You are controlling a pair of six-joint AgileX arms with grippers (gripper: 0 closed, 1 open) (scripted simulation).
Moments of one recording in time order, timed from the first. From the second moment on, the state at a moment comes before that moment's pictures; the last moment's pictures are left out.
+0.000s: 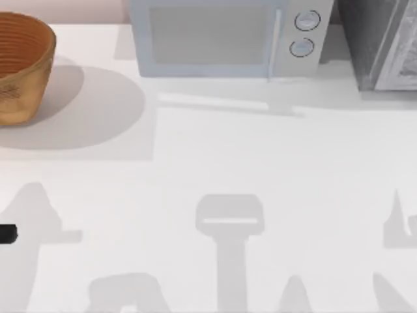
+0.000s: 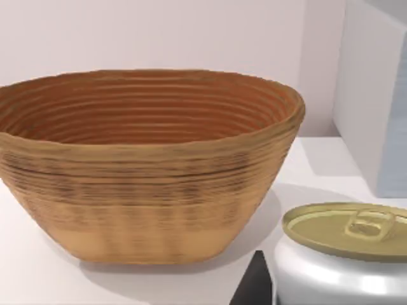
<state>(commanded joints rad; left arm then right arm) 0.01 0.09 0.08 -0.06 0.01 0.01 0.00 0.00 0.00 0.00 0.00 0.00</state>
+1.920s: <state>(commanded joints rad) -0.18 1.88 0.71 1.06 1.04 -0.05 0.00 0.00 0.00 0.00 0.00 0.00</state>
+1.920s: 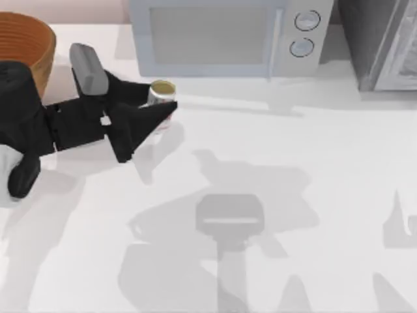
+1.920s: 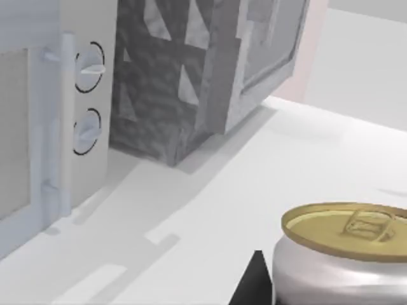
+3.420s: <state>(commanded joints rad) -0.24 2.48 1.00 1.44 1.38 0.05 0.00 0.00 0.00 0.00 0.00 0.00</state>
